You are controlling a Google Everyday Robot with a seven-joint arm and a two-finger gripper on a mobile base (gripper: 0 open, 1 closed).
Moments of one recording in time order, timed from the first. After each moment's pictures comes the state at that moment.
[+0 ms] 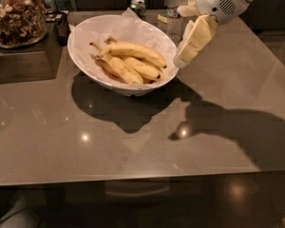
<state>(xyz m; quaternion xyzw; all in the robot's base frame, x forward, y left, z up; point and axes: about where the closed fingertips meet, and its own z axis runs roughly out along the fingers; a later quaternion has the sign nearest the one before) 0.573 -0.090 0.996 -0.62 0.70 0.17 0.30</state>
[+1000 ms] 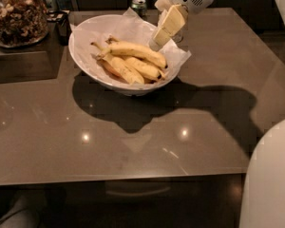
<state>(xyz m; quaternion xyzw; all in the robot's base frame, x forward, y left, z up) 0.634 -0.043 0.992 -0.62 0.69 0.22 0.31</state>
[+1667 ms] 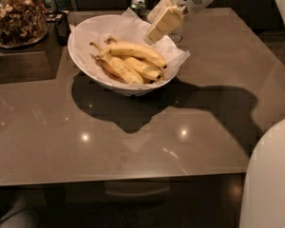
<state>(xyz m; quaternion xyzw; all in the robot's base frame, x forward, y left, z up) 0.637 -0.042 0.994 -0.62 0.69 0.22 0.32</state>
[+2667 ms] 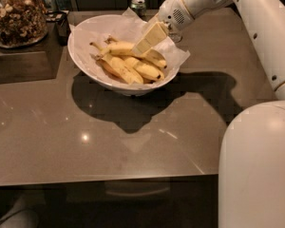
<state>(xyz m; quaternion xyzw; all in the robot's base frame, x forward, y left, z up) 0.679 -0.016 0.939 -0.57 0.71 0.29 0.31</state>
